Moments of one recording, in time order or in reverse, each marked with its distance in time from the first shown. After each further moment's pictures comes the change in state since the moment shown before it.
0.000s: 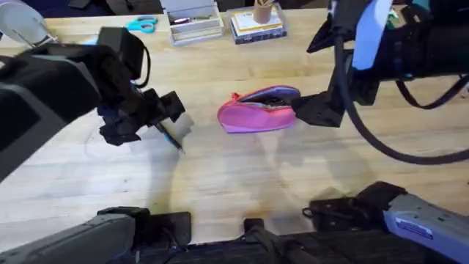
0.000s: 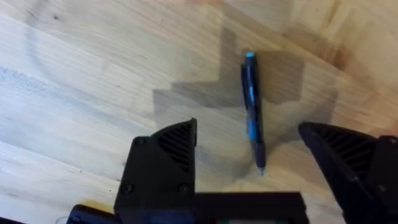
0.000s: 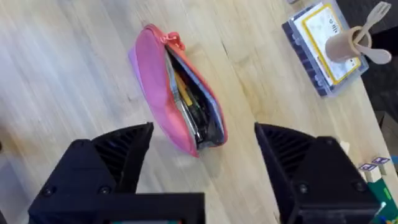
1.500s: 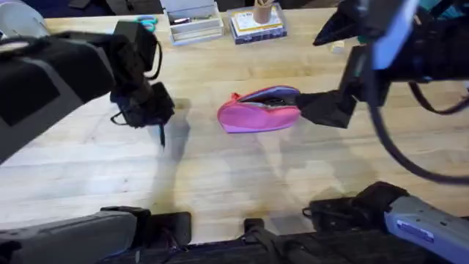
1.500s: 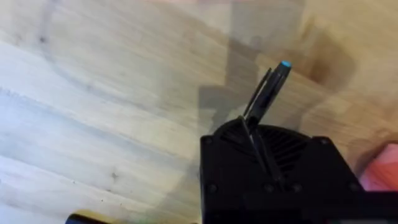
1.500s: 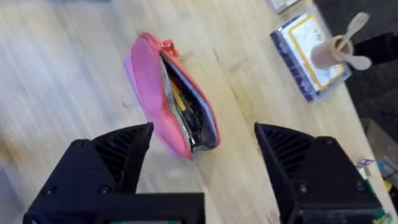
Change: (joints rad) left arm -0.054 0.100 0.078 0.007 -0.033 -0.023; right arm 0.000 -0.059 0.000 0.016 0.000 0.000
